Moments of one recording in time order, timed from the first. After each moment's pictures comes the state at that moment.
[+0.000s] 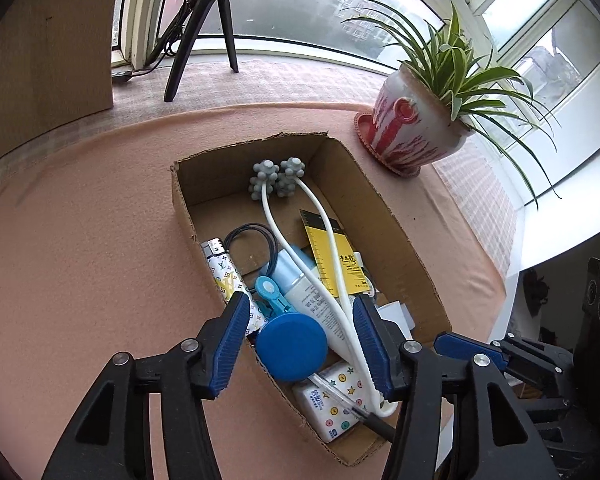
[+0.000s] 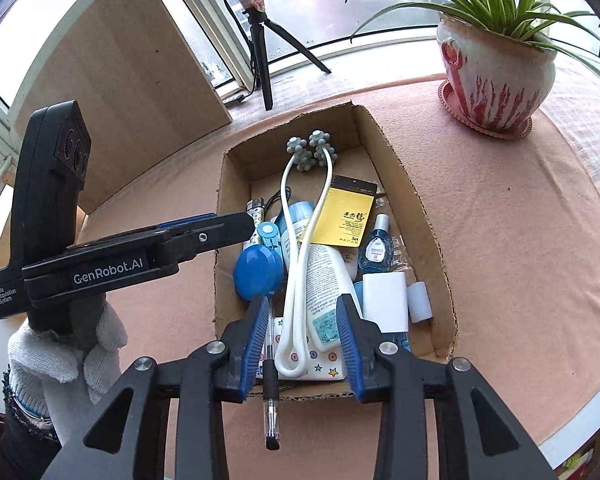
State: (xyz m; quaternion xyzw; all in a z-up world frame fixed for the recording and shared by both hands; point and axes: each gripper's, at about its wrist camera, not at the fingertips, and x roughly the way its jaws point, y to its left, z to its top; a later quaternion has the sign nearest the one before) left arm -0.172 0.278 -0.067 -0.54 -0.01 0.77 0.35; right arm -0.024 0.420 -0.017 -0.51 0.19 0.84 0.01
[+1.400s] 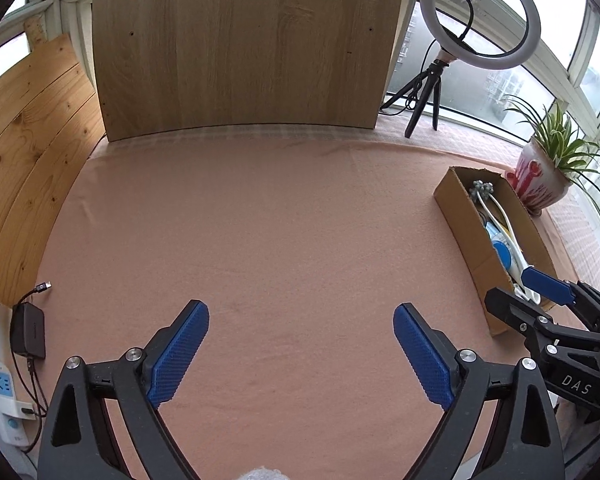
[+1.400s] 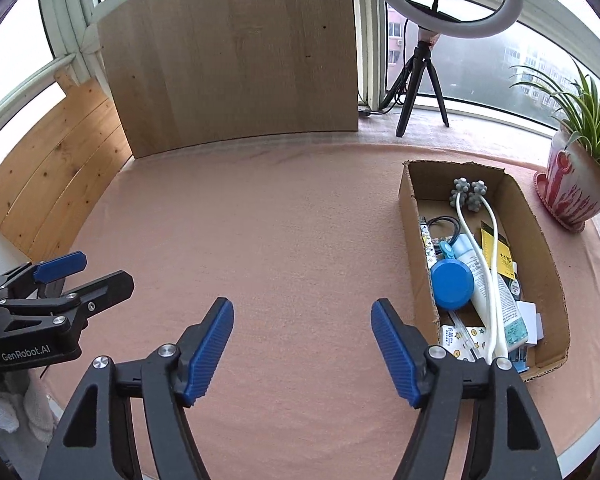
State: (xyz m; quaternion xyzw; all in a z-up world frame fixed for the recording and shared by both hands) left arm -0.067 -0.013 -0.027 -0.48 -0.01 0.87 0.10; right arm -0.028 0.218 0.003 -0.46 0.04 0.89 -0.04
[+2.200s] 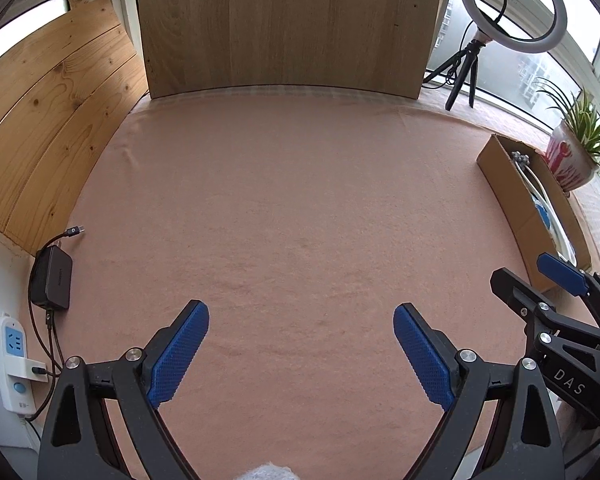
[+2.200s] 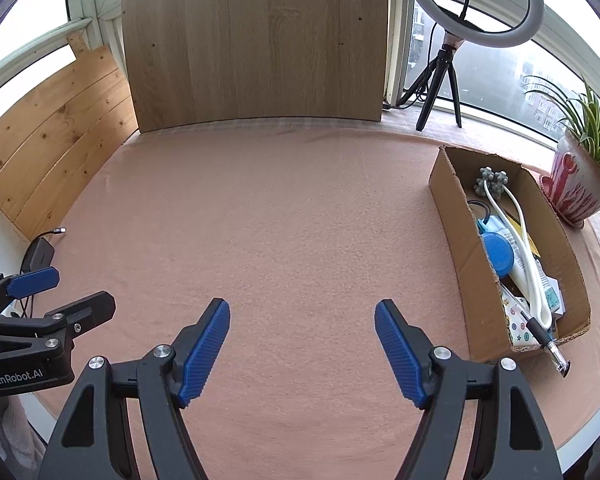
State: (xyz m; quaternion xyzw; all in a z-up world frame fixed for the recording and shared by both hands) left arm -0.036 -0.063 -0.064 -0.50 0.00 0.86 0.07; right arm -0.010 0.157 -0.029 -0.45 0.00 0.89 -0.02
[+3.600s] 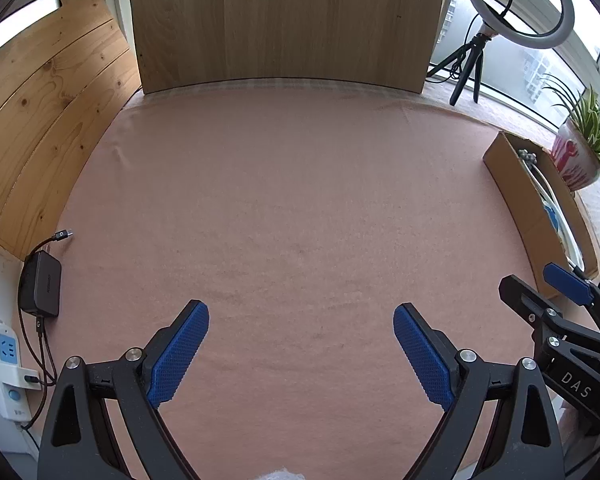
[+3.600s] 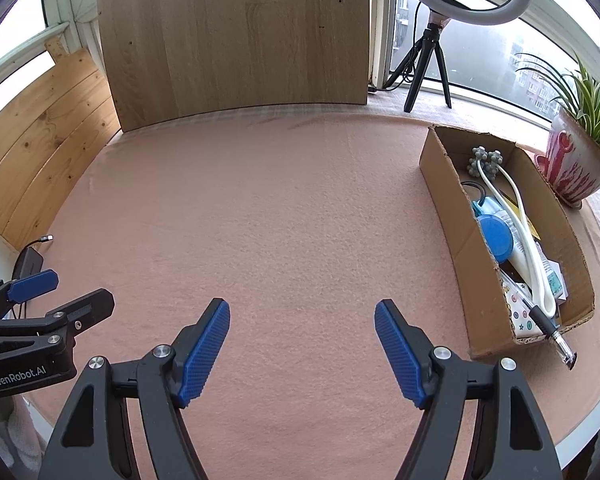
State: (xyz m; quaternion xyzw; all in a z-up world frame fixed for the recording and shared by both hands) left arm -0.052 -0.059 -0.075 -0.52 0.00 0.85 0.07; right arm -0.020 0.171 -0.040 -0.47 0.02 0.88 0.00
